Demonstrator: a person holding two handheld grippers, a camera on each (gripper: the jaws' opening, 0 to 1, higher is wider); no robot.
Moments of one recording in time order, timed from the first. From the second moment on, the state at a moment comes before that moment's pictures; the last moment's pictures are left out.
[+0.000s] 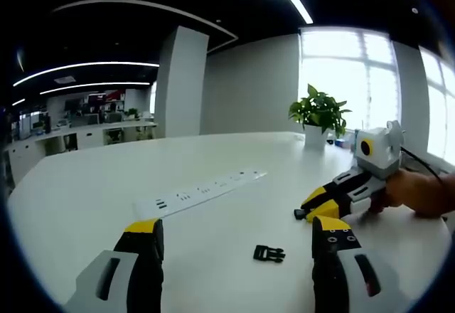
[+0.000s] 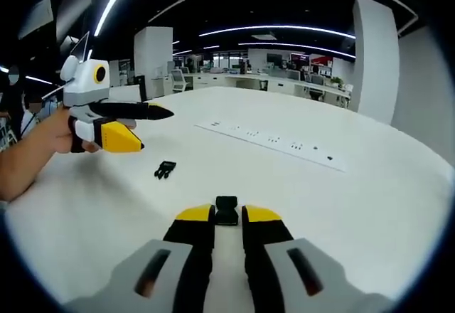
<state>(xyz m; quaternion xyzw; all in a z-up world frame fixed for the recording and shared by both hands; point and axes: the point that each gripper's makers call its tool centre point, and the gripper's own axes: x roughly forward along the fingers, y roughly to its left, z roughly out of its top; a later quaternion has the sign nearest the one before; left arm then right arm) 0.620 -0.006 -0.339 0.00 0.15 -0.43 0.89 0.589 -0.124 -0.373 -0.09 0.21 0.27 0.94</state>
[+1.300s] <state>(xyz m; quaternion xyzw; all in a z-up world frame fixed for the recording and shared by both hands) 0.623 0.013 -0.332 0.01 0.15 -0.42 0.89 0.590 -0.124 -0.376 -0.08 0.22 0.27 0.93</state>
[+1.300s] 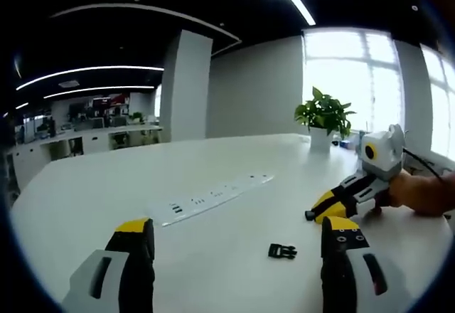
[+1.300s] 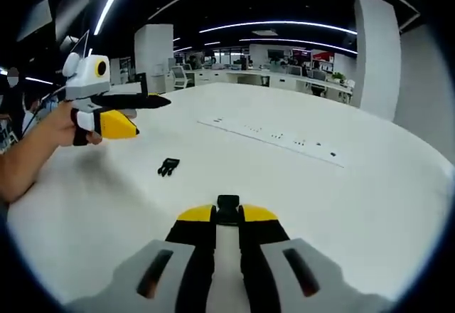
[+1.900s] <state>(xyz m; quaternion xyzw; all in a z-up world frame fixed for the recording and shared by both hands) 0.619 0.000 -0.314 0.10 0.15 -0.54 0.82 0.593 -0.122 -0.372 -0.07 0.22 0.28 0.93</state>
